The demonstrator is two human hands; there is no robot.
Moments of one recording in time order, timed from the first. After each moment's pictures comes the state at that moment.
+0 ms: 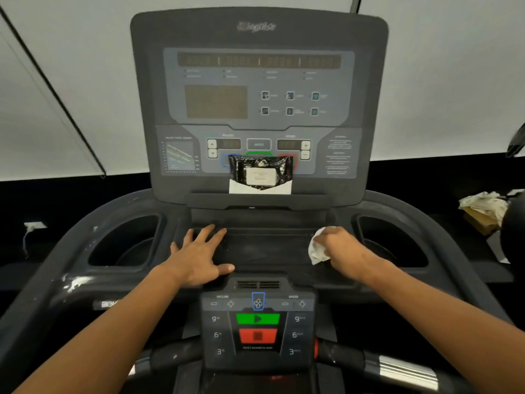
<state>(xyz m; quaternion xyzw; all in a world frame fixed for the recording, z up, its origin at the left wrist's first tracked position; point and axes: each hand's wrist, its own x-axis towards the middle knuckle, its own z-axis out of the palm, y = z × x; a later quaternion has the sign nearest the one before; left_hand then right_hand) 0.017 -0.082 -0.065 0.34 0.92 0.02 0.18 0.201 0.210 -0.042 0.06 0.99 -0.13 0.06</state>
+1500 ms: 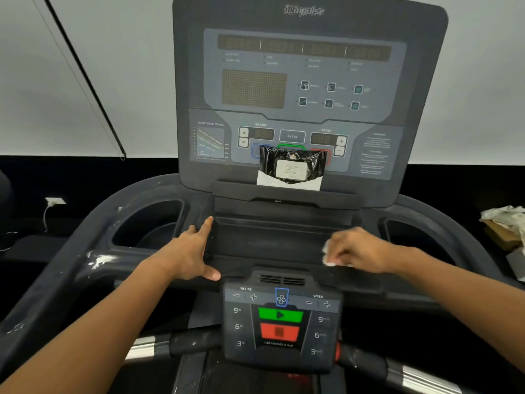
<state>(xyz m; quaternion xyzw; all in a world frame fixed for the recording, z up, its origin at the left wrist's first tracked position) -0.001 -0.137 -0.060 0.28 0.93 0.06 0.23 0.180 0.213 -0.039 -0.08 0.97 -0.20 0.10</state>
